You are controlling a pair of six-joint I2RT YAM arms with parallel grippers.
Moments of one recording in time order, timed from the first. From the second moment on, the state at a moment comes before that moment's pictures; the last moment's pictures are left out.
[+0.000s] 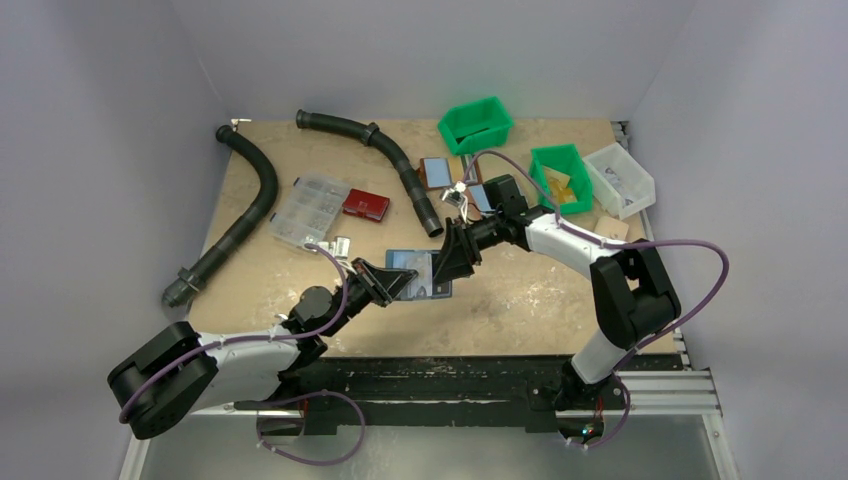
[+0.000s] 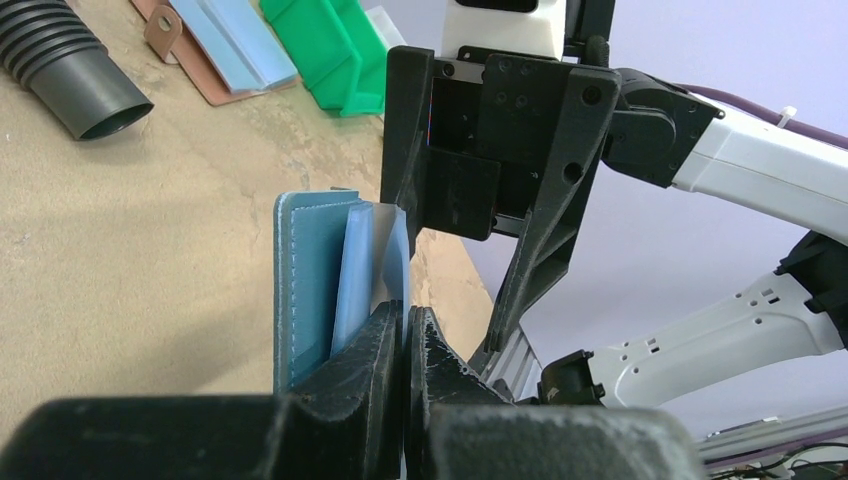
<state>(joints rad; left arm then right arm) -0.84 1.09 0.12 1.08 -0.05 -0.94 0.47 1.64 1.03 -0.26 -1.33 -0.01</state>
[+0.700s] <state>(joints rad) -0.85 1.17 0.13 1.15 -0.05 -0.95 0.46 1.64 0.99 -0.11 -1.36 0.14</state>
